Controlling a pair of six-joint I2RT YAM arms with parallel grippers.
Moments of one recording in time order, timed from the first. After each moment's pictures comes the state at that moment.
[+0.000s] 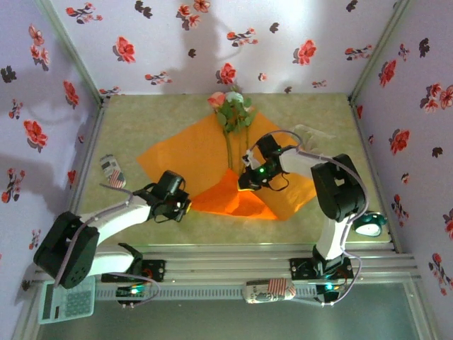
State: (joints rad) left arm -0.62 1.25 0.52 -0.32 0.10 -1.66; right arm 0.46 1.83 1.09 -0.55 -0.73 0.33
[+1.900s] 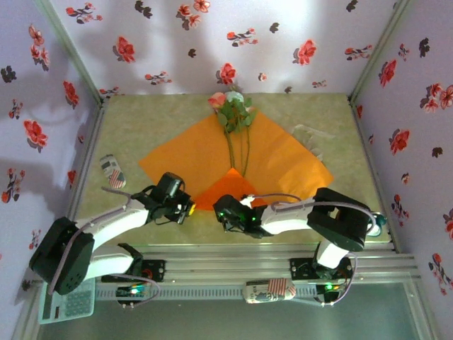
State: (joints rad) left arm -0.64 1.21 0.50 -0.30 0.18 -1.68; right arm 1.18 1.64 0.67 0.22 0.27 2.11
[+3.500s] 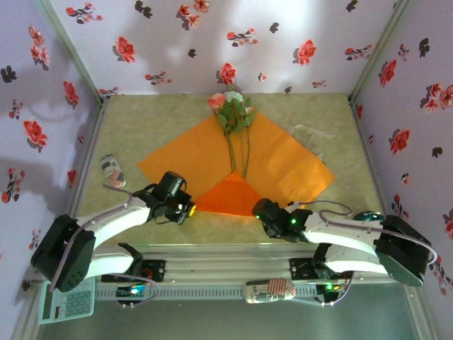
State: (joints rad) left arm -0.65 1.23 0.53 -0.34 0.19 -1.67; right arm 1.03 1.13 0.42 -0.37 0.35 2.11
